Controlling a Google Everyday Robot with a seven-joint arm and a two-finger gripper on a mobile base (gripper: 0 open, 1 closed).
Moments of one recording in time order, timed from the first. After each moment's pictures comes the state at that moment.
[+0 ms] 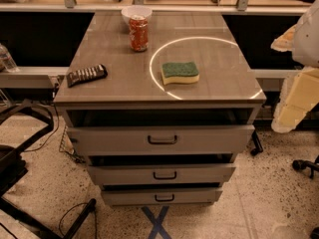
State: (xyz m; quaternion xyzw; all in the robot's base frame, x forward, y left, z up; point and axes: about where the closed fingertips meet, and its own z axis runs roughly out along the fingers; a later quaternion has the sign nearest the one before) arm 0.438 -0.217 0.977 -0.60 0.78 -0.03 0.16
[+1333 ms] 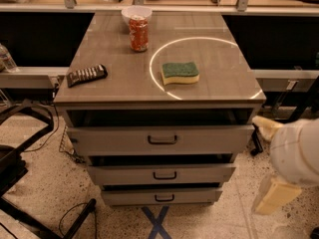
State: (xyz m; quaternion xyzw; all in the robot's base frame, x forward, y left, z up) arm 0.368 -0.203 0.839 -0.63 0.74 -0.05 0.22
